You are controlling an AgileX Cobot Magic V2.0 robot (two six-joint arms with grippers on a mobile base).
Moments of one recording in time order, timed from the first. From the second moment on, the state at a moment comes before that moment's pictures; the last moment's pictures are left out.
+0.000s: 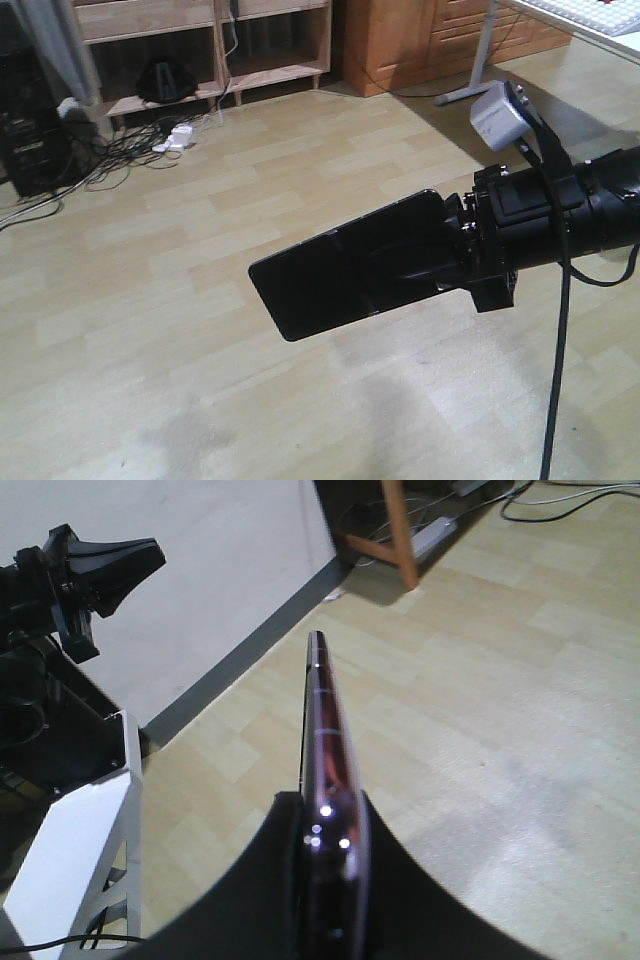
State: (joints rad) left arm 0.05 -0.01 0.03 -0.03 0.18 0.15; right arm 0.14 1.39 -1.09 1.10 1.21 -1.23
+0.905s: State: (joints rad) left arm 0.05 -0.01 0.03 -0.03 0.18 0.15; right arm 0.14 1.38 -1.09 1.10 1.21 -1.23
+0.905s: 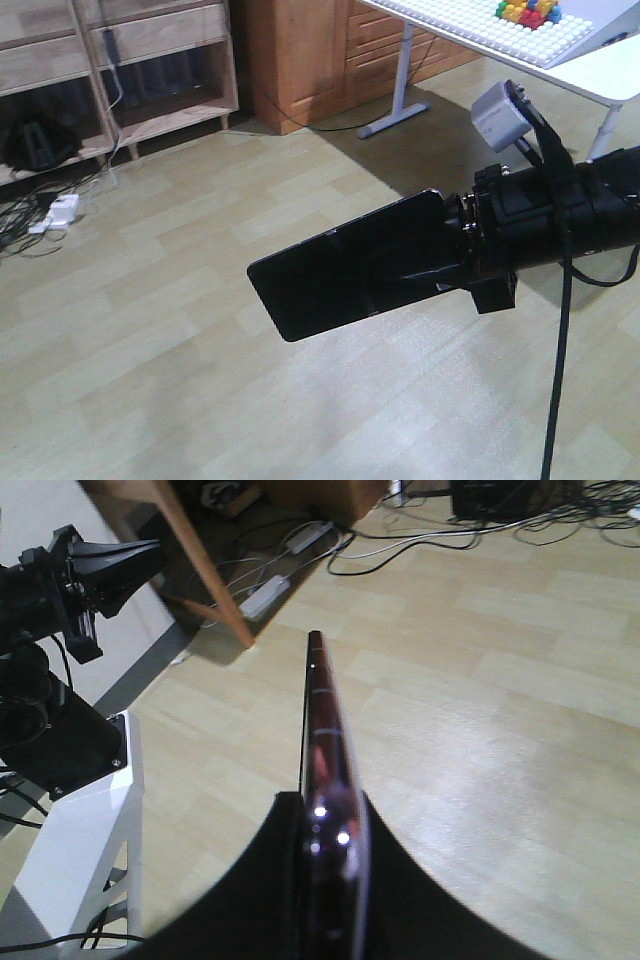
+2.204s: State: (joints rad) left arm 0.05 -0.01 0.03 -0.03 0.18 0.15; right arm 0.14 1.38 -1.09 1.10 1.21 -1.23
